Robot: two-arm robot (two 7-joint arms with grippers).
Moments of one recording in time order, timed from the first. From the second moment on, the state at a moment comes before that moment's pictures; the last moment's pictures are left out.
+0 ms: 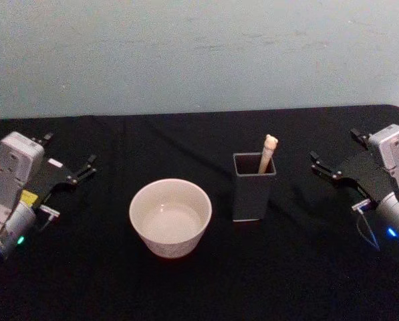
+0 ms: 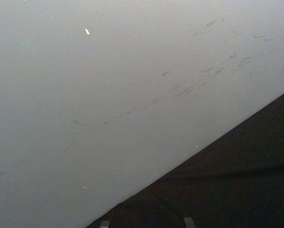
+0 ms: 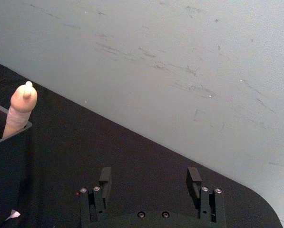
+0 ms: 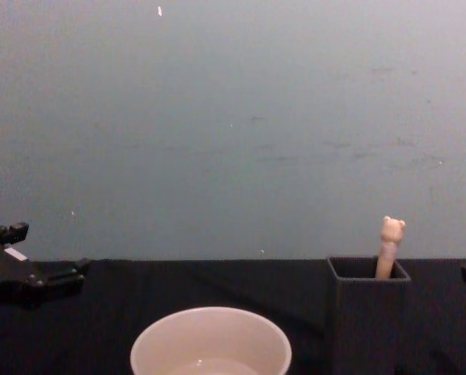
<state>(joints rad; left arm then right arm) -0.20 0.60 0.45 -1.41 -0.25 -0.12 0.03 0.20 0.60 -0.45 -1.41 0.25 -0.12 -0.03</state>
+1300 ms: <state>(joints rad) -0.20 0.60 0.45 -1.41 -0.25 -0.12 0.03 0.20 0.60 -0.45 -1.41 0.25 -0.12 -0.03</state>
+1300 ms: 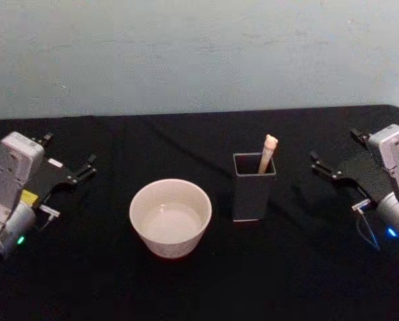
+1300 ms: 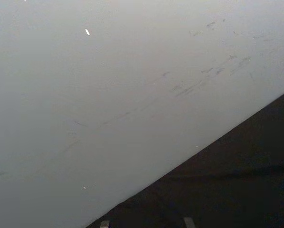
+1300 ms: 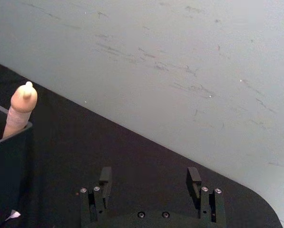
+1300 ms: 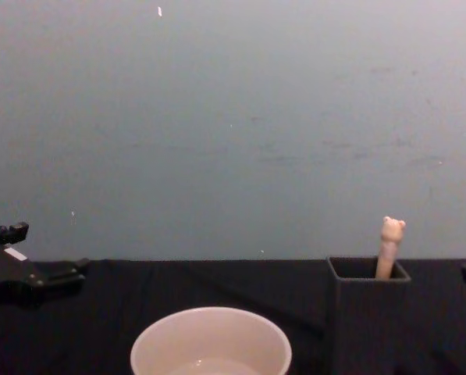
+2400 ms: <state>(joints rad) -0.20 0.60 0.45 -1.41 -0.25 -0.12 0.03 0.10 0.61 -0.37 -1.56 0.55 -0.15 0.41</state>
